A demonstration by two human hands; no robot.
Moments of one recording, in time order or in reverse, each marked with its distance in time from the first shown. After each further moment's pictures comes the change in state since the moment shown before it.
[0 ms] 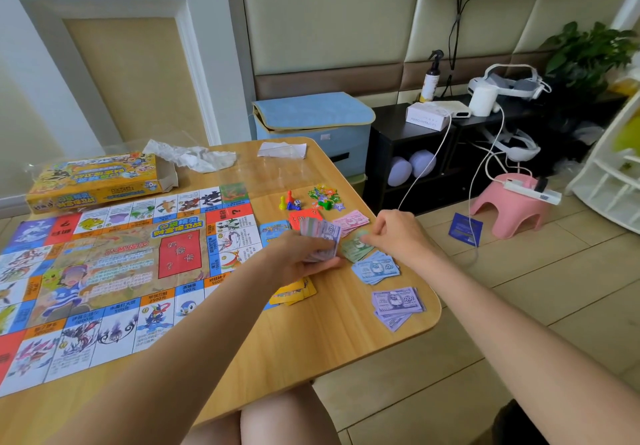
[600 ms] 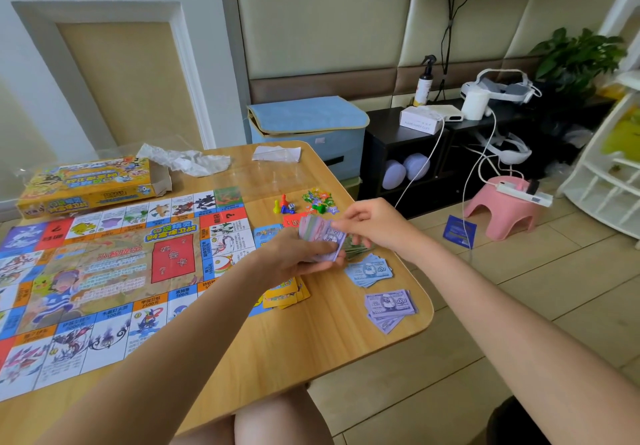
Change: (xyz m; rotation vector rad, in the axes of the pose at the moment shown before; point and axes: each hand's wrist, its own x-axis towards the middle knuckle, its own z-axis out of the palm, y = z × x) left_hand -0.004 0.002 -0.001 0.211 -0.108 0.147; right_hand -0.004 -0.028 -0.020 0.502 -0.224 -0.098
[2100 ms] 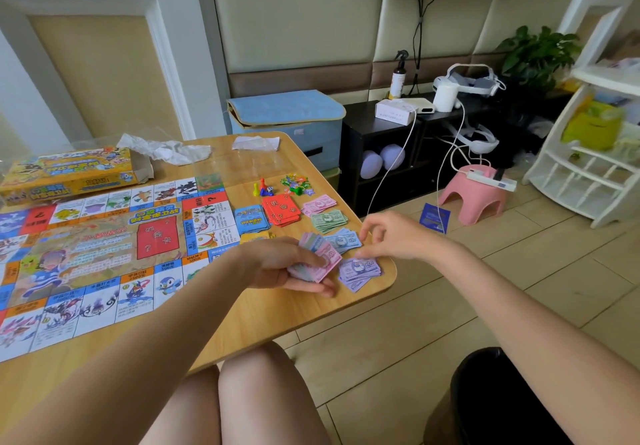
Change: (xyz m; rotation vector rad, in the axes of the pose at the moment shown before) left_hand -0.046 -0.015 0.023 0.141 -0.251 -0.302; right_hand -0.078 0.030 -0.032 -0.403 -0.106 0.040
